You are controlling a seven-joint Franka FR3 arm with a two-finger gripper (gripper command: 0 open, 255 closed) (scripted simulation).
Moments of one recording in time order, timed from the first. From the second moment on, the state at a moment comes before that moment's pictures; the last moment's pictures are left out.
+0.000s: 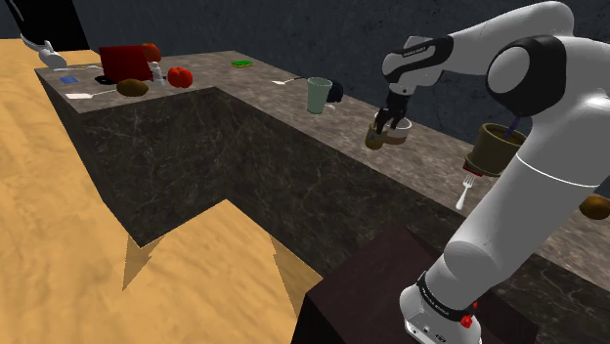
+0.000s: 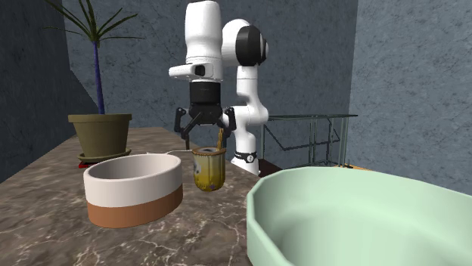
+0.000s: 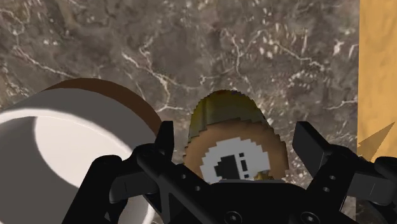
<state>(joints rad) -0.13 0.07 -0.48 -1.96 0.03 2.03 -0.54</state>
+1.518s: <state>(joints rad) -0.12 0.03 -0.48 -1.87 0.01 1.90 -0.52</state>
